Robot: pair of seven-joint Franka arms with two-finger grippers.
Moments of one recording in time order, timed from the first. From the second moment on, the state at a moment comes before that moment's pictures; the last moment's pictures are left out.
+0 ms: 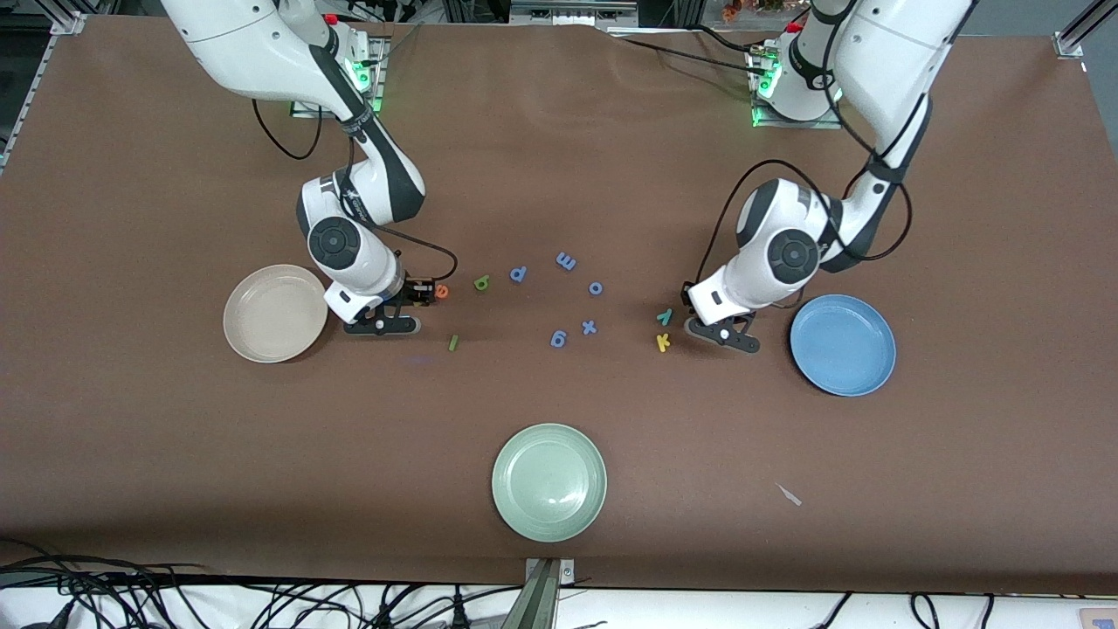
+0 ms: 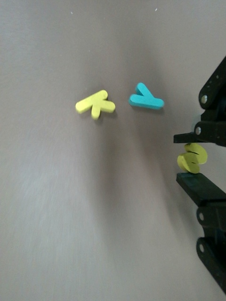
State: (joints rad) left arm -0.18 0.46 -0.19 -2.02 -0.10 2.39 -0.01; right arm 0.35 0.51 0.06 -2.07 0.02 2.49 0.35
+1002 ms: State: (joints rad) left arm 0.08 0.38 -0.13 -2.08 -0.04 2.37 0.48; right arm 0.35 0.51 0.07 -2.07 0.02 2.49 0.35
